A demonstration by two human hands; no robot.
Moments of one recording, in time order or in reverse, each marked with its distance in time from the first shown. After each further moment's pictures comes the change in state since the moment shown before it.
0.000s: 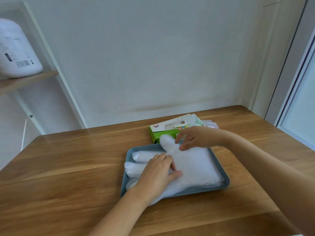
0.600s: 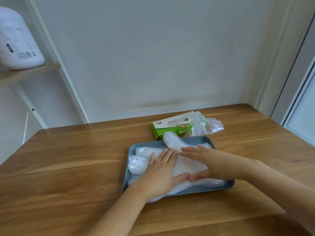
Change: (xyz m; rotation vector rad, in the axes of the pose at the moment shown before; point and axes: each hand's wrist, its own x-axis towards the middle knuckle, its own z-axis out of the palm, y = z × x) left_hand 0.002 -0.009 0.004 0.140 -0.347 -0.085; right_hand -0.031 0.021 0.050 -0.352 -0.083 -0.096
